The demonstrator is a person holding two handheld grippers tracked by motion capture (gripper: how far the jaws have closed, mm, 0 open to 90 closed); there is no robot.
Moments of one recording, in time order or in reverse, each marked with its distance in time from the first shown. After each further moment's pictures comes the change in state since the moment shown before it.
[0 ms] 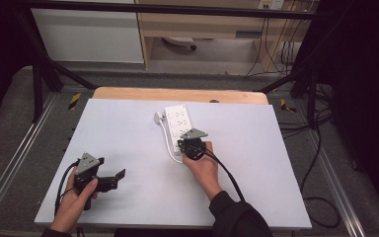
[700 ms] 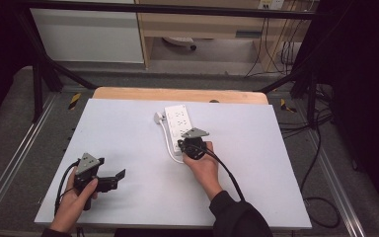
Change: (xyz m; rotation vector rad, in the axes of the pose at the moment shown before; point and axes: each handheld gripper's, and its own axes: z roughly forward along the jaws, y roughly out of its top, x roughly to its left) left arm 0.000 0.000 0.000 0.005 -0.005 0.002; right arm -0.003 0.000 0.000 -0.002 0.019 0.038
